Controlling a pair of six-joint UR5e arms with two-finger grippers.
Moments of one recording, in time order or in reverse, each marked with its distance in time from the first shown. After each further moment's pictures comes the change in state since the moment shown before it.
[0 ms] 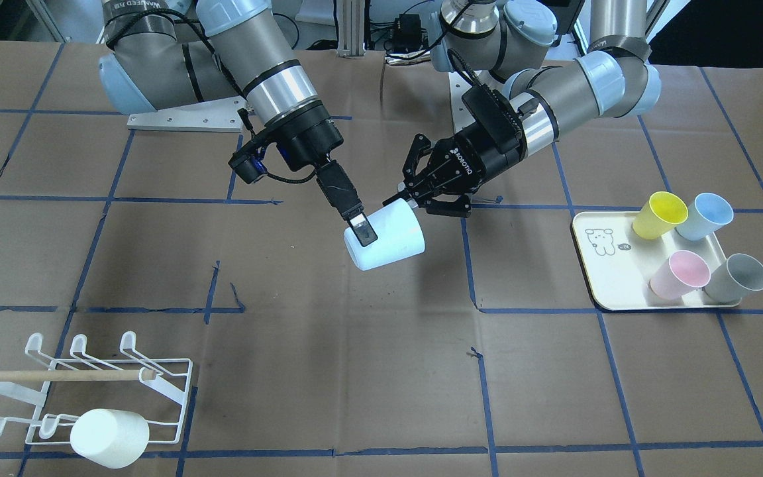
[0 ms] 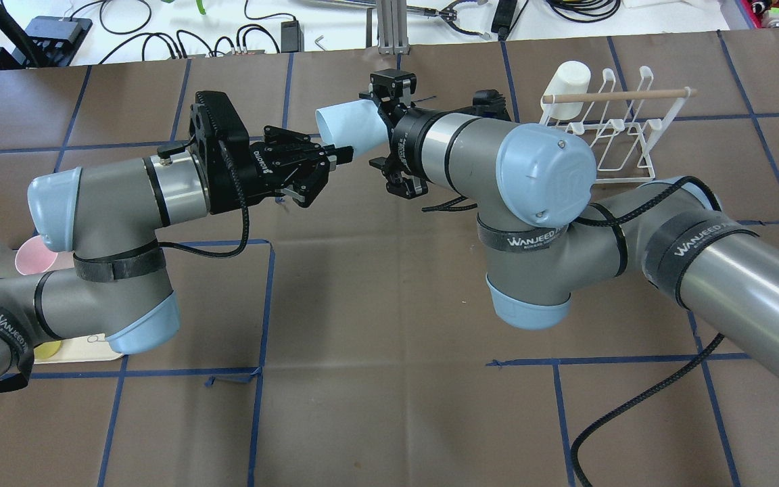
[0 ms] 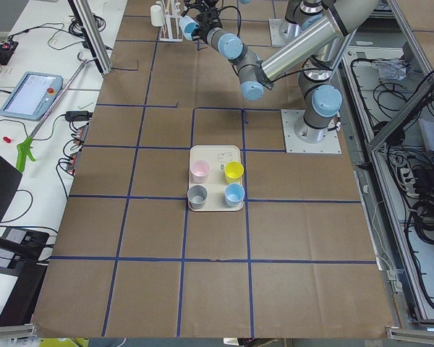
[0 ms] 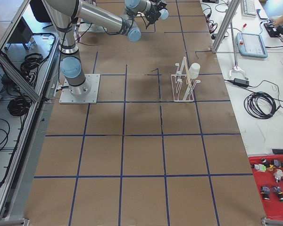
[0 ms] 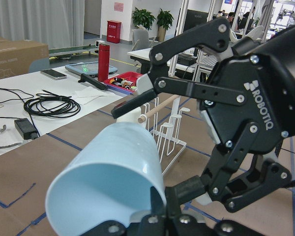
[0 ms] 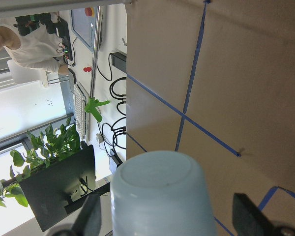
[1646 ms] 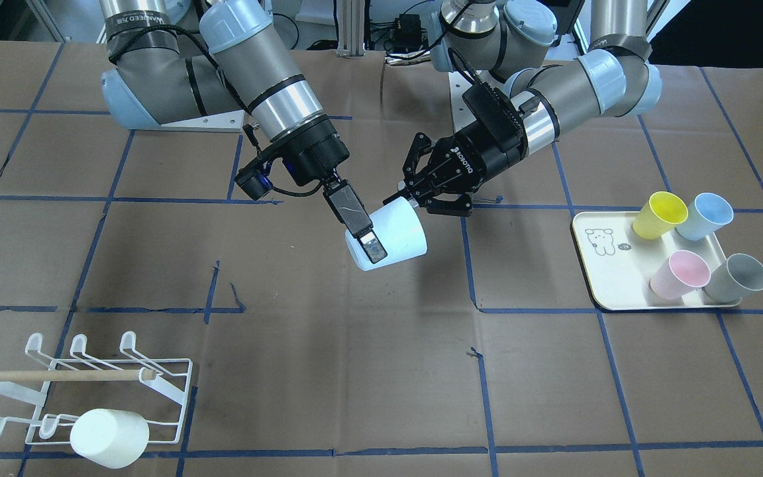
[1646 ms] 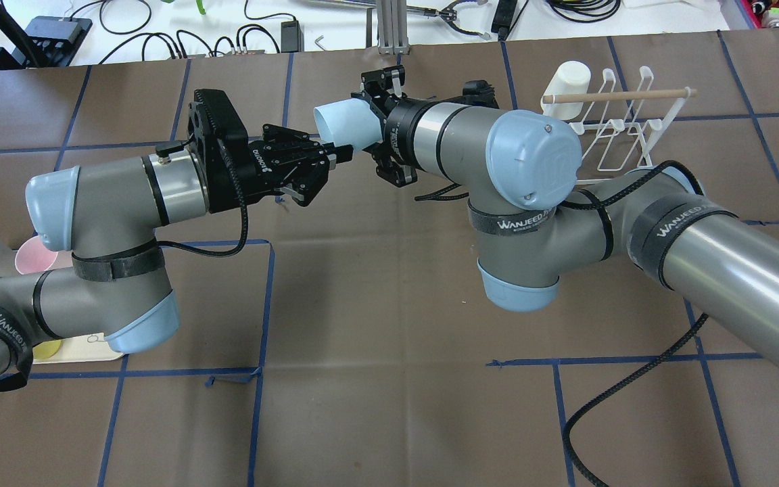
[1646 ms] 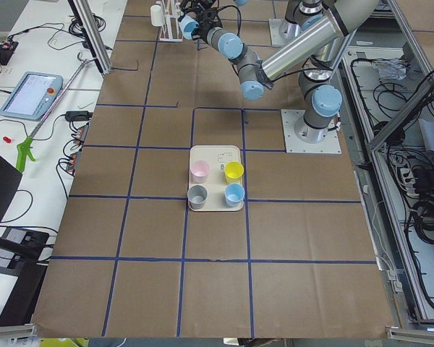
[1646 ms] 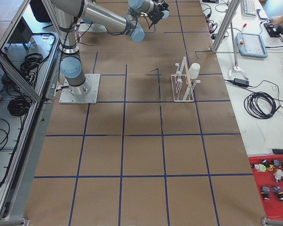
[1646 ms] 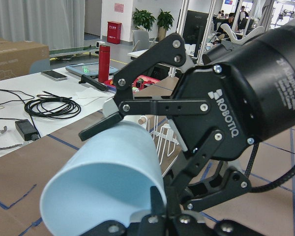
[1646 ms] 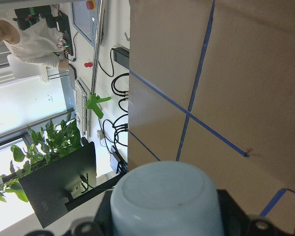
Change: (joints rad) left arm 0.000 0.000 0.005 0.000 0.002 -0.012; right arm 0.002 0.041 -0.037 -0.012 0.020 -0.006
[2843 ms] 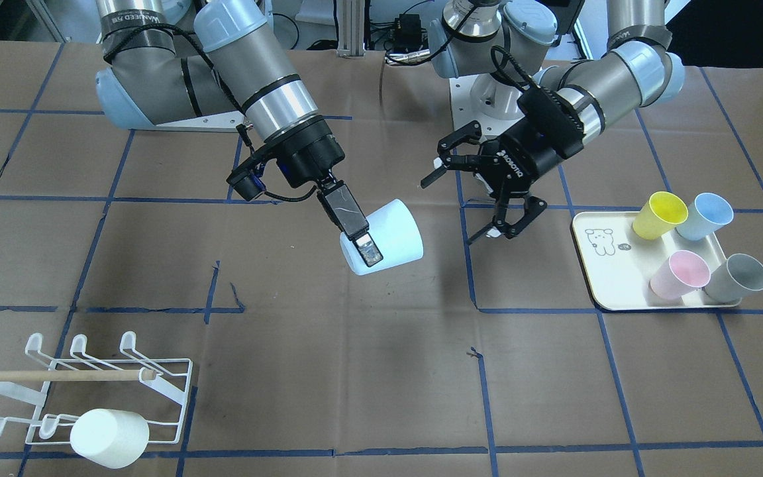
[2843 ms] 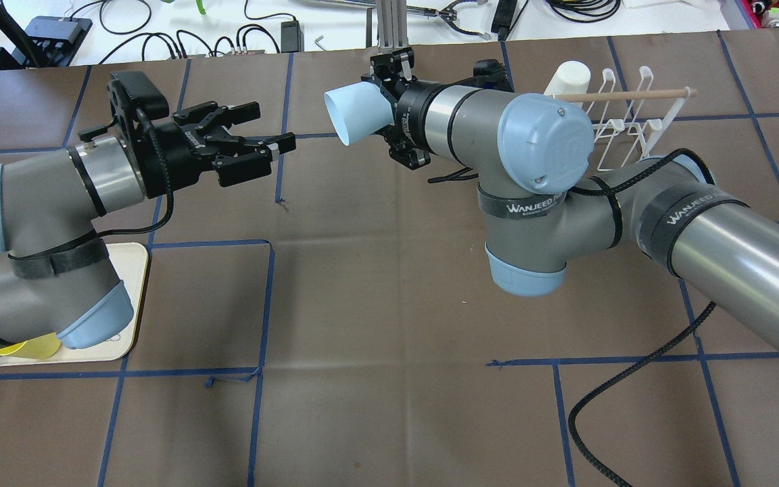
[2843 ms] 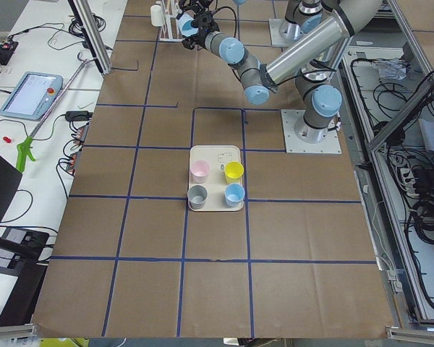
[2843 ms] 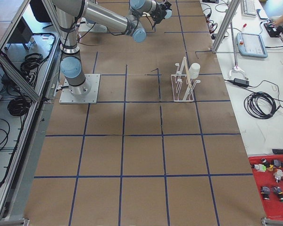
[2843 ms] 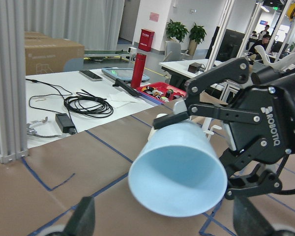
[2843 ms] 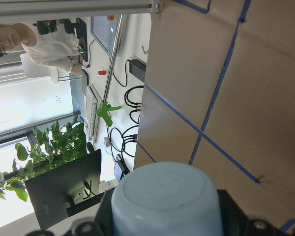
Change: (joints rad) left arm 0.176 0.056 -0.002 -0.004 -0.014 -0.123; right arm -0.054 0.010 -0.032 0.000 -0.011 -0.123
